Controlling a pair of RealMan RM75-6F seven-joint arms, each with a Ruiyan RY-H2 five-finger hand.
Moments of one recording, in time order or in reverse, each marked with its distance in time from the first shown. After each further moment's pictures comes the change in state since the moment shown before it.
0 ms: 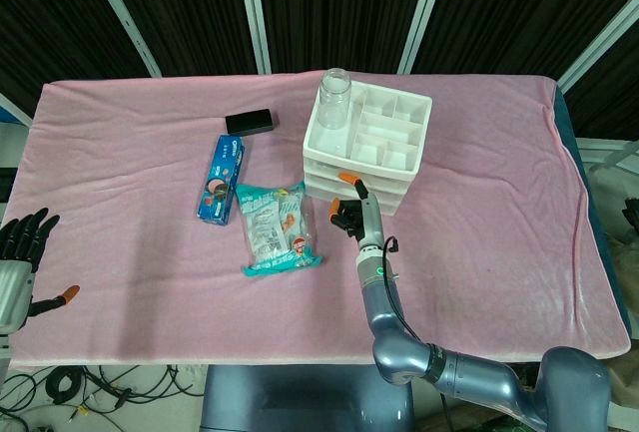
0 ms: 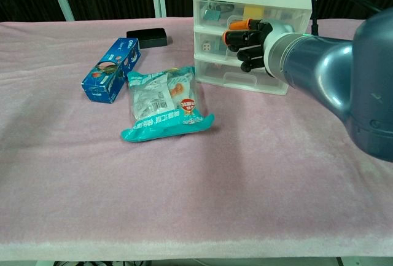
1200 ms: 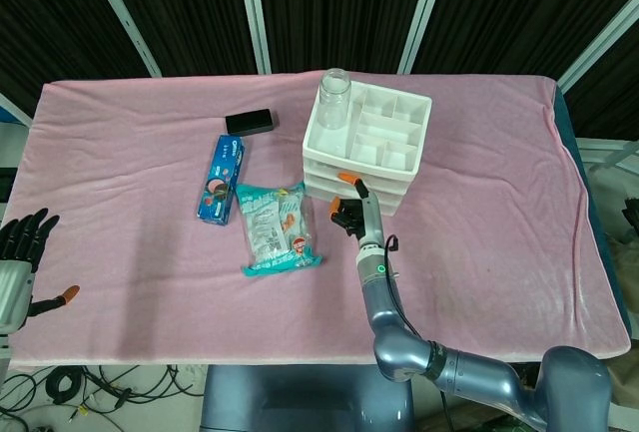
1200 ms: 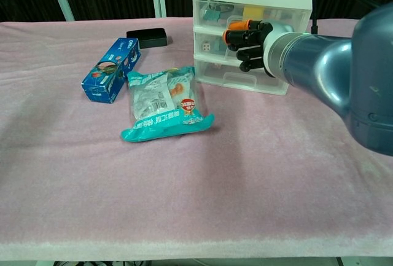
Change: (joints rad) left arm -0.001 0.001 0.001 -0.002 -0.005 -0.005 0.002; right arm 0.005 0.002 0.015 0.010 0.025 -0.021 0.031
